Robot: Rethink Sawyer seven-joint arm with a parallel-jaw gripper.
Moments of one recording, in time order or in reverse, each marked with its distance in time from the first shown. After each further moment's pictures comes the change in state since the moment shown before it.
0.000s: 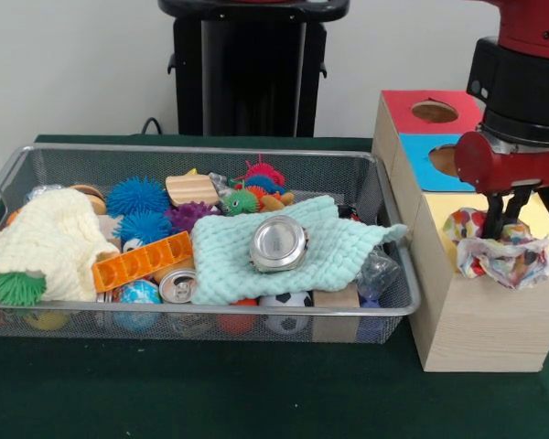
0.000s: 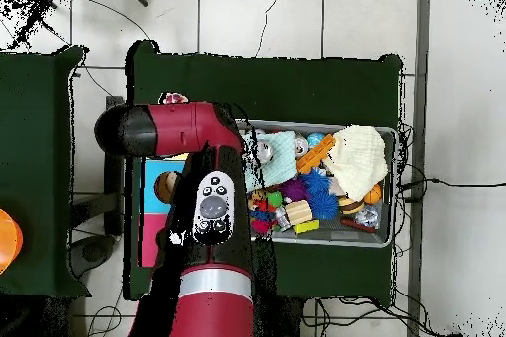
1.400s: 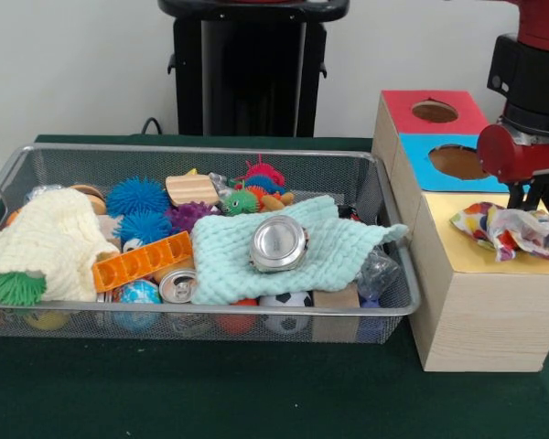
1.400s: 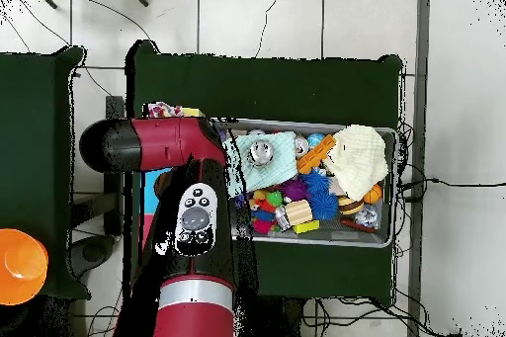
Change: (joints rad) arm 0.045 -0.016 -0.008 0.072 0.055 -0.041 0.000
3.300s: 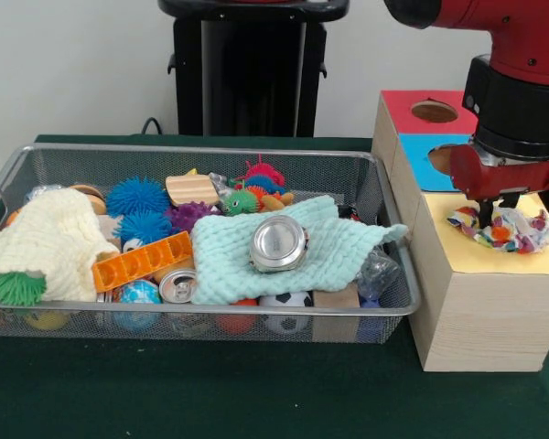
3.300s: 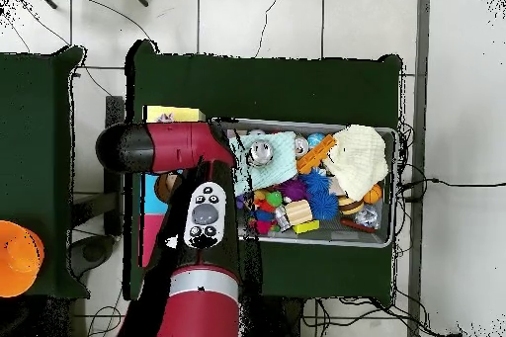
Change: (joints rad) arm -0.010 0.044 -0.015 0.008 0.011 -0.004 0.000
